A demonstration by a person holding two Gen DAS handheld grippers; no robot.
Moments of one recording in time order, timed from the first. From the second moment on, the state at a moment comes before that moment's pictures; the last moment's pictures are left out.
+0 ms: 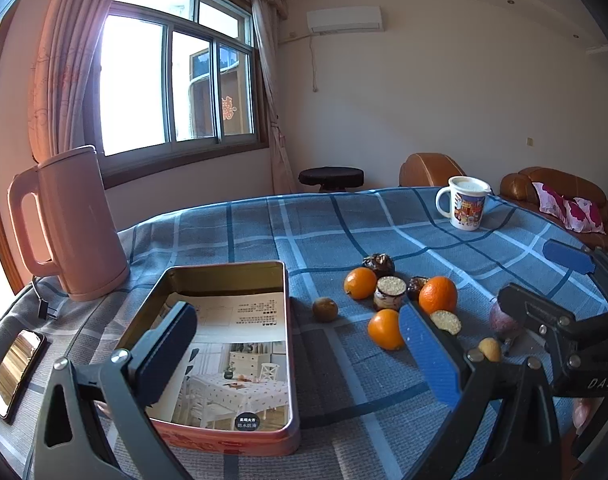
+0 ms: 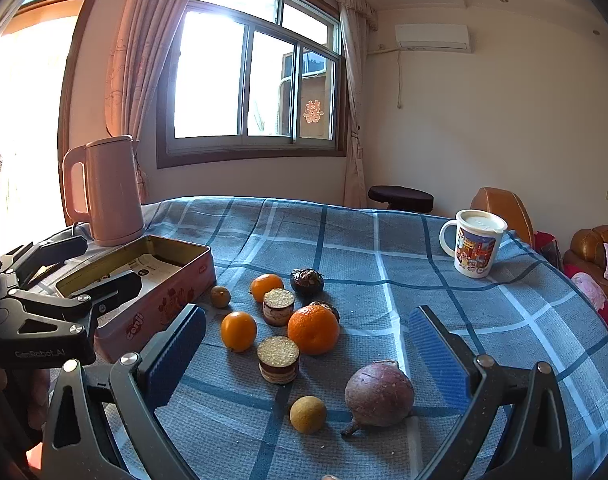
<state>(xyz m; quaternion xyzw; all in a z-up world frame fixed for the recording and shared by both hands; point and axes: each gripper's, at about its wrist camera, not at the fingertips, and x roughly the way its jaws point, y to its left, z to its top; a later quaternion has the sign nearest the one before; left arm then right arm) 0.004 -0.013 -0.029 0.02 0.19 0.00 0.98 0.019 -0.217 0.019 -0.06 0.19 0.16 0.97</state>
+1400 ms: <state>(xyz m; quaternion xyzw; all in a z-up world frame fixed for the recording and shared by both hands) 0.052 -0.128 -0.053 0.05 0.32 -0.18 0.93 0.079 -0.316 -0.025 0.01 0.34 0.08 0.94</state>
